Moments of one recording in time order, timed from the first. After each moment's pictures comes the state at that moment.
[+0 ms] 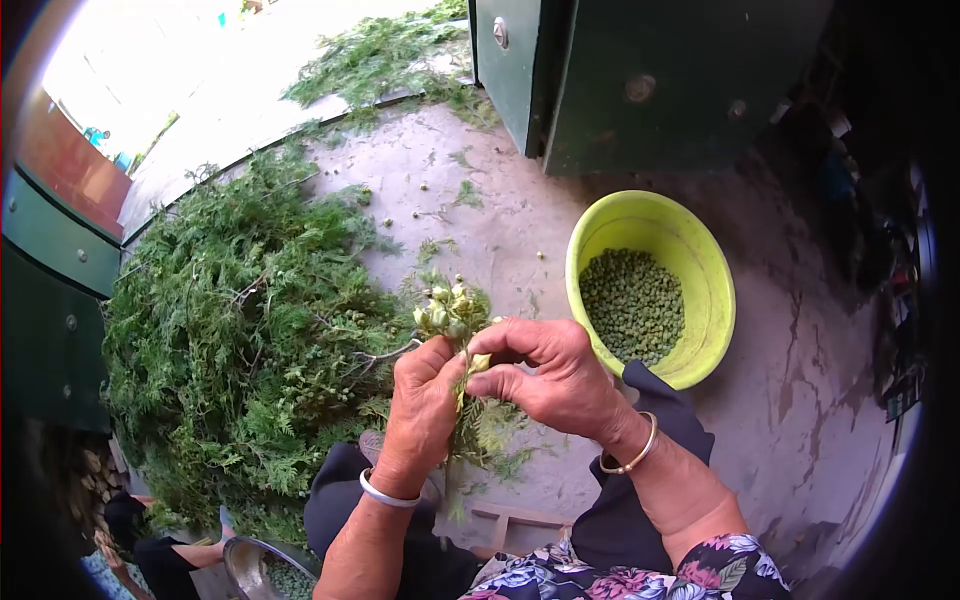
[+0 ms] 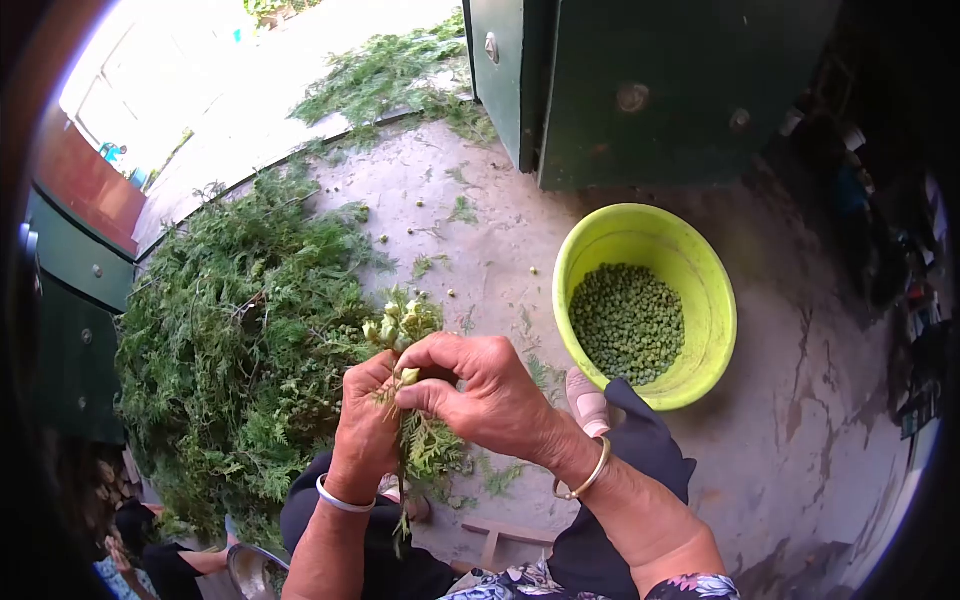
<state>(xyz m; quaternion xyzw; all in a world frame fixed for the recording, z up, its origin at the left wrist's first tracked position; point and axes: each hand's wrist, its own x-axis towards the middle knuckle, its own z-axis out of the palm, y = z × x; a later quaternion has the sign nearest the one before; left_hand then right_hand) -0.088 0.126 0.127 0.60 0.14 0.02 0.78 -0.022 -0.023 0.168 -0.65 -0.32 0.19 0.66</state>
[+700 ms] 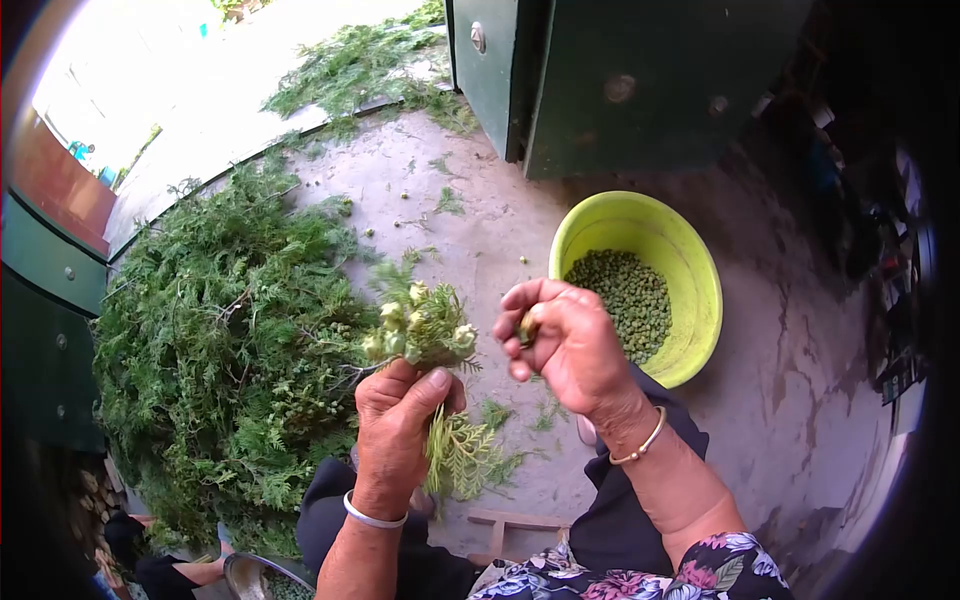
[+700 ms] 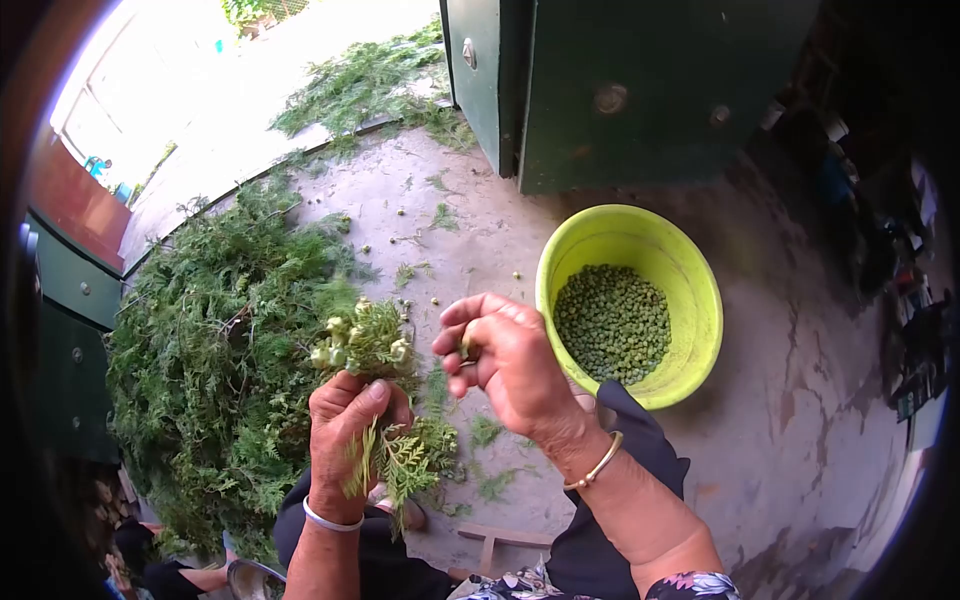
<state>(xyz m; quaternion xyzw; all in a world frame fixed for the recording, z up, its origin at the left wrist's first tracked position) -0.095 0.122 0.148 0.50 0.15 0.05 0.85 0.002 -0.039 0.165 -0.44 0.02 0.32 0.84</state>
